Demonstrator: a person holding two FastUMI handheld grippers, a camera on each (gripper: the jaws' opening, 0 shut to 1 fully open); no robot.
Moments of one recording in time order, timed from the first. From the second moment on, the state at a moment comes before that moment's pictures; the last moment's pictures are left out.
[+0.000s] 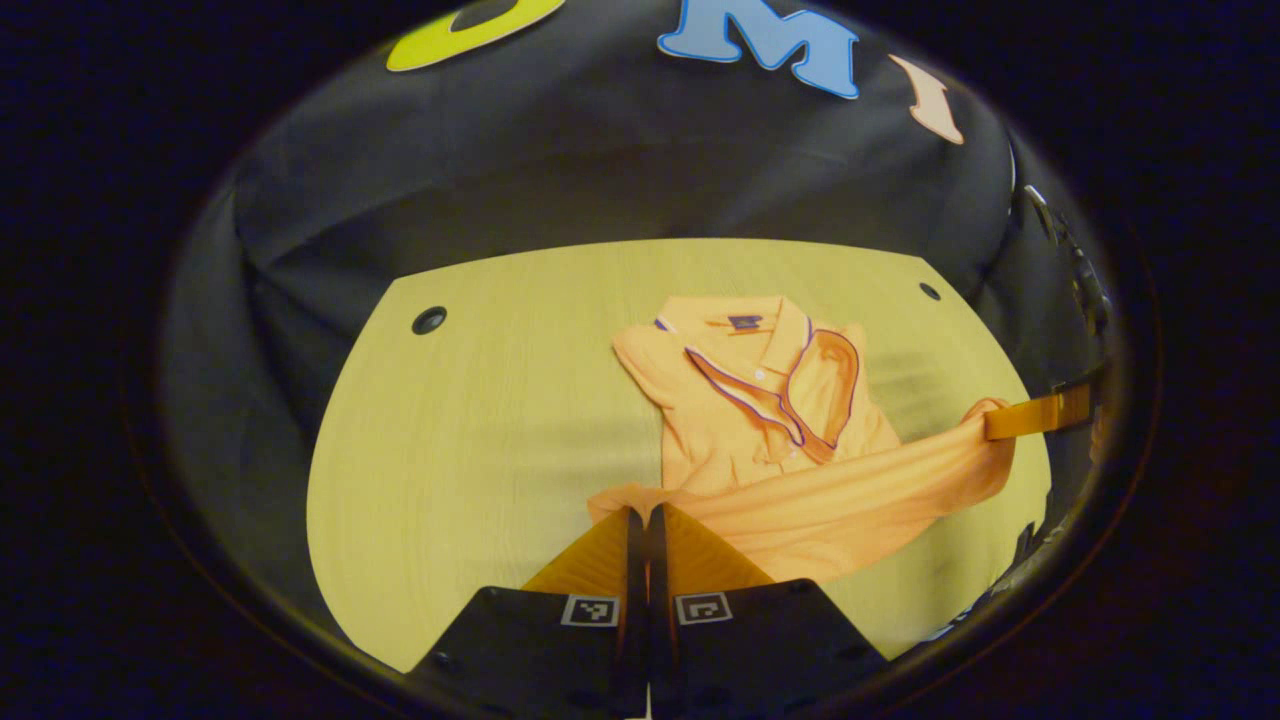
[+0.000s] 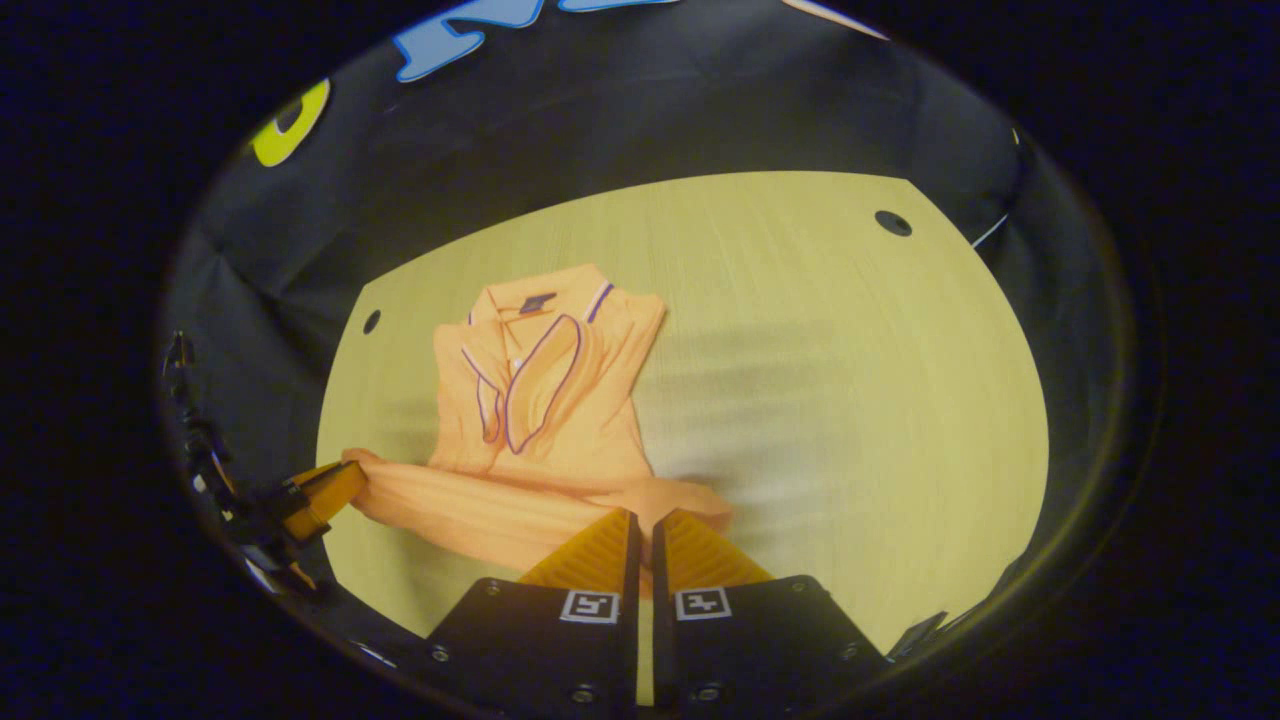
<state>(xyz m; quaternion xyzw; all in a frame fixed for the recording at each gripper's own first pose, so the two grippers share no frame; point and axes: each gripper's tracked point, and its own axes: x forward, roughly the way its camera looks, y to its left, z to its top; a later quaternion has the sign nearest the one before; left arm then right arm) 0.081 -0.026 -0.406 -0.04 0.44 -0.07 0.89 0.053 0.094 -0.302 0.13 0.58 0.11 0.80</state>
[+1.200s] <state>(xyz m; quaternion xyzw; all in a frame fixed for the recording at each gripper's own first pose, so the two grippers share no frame) 0.281 -0.009 -0.402 0.07 0.35 -0.06 0.93 0.302 0.125 -0.351 0.14 0.47 0.07 0.87</state>
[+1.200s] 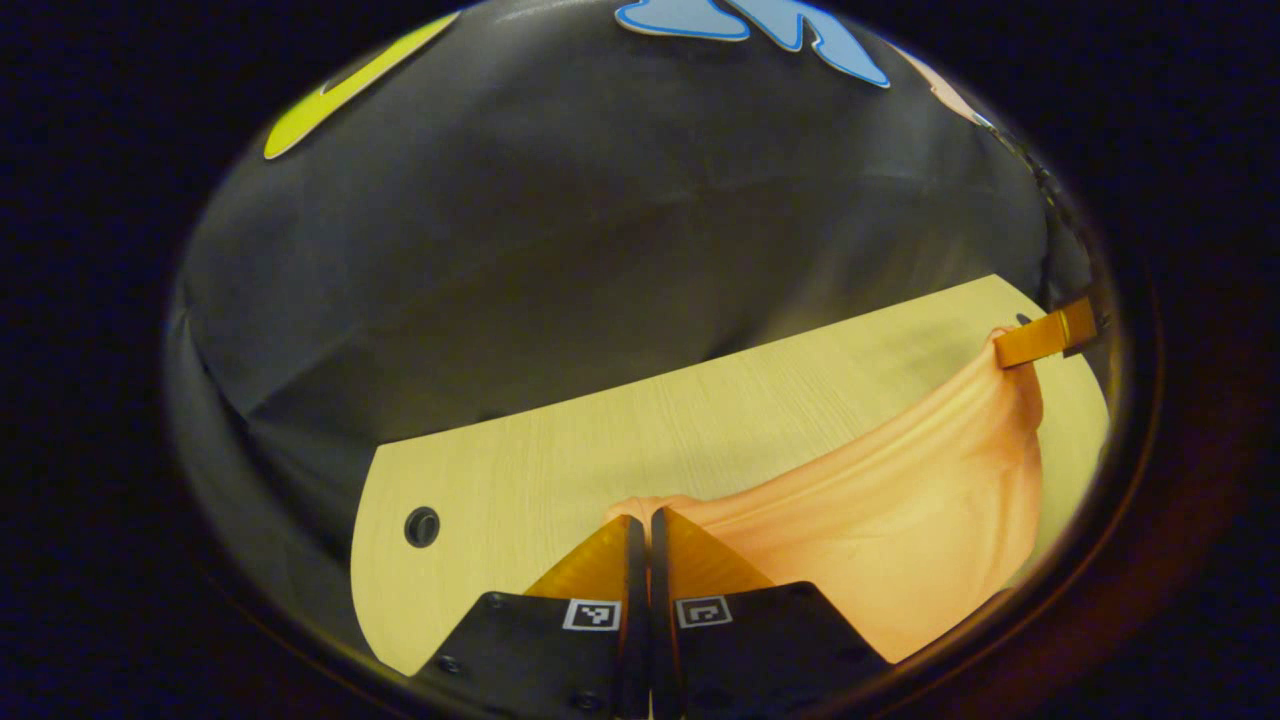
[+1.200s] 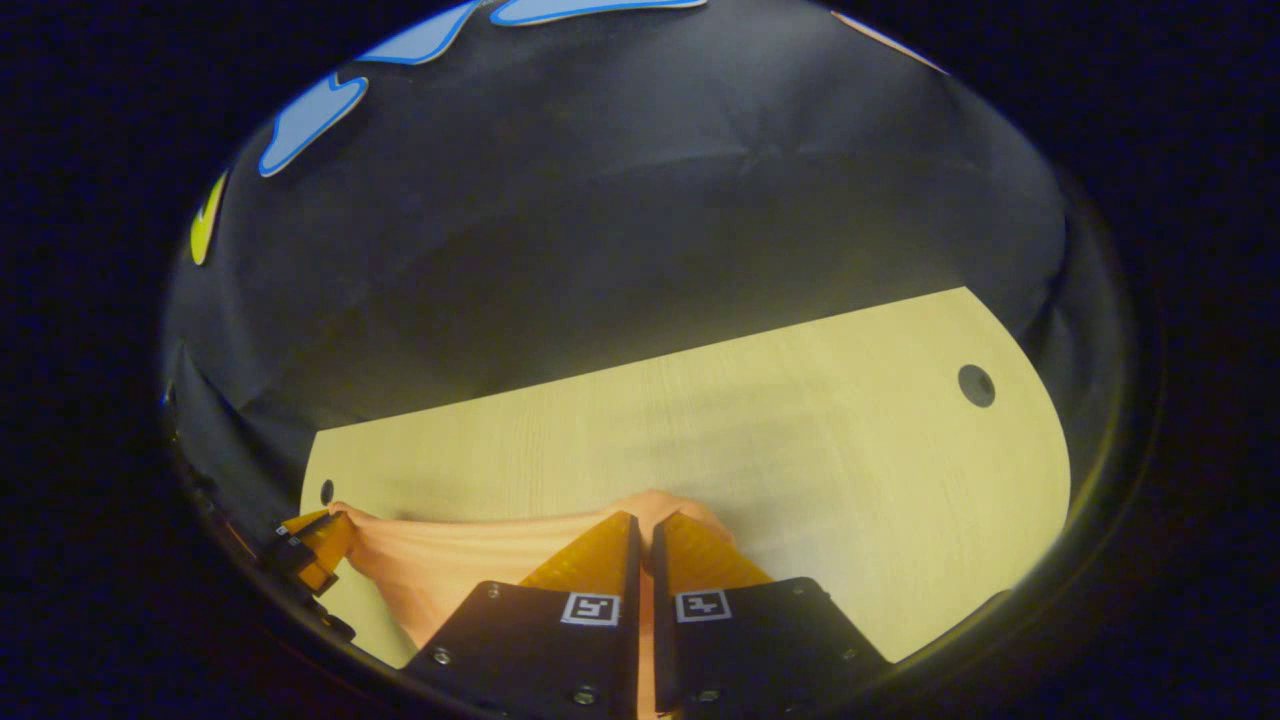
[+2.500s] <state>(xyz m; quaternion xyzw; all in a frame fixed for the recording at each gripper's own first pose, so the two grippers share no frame) 0.166 -0.016 -0.215 -0.05 0.26 -0.08 0.96 0.186 0.097 -0.202 0.10 0.35 0.10 0.93</state>
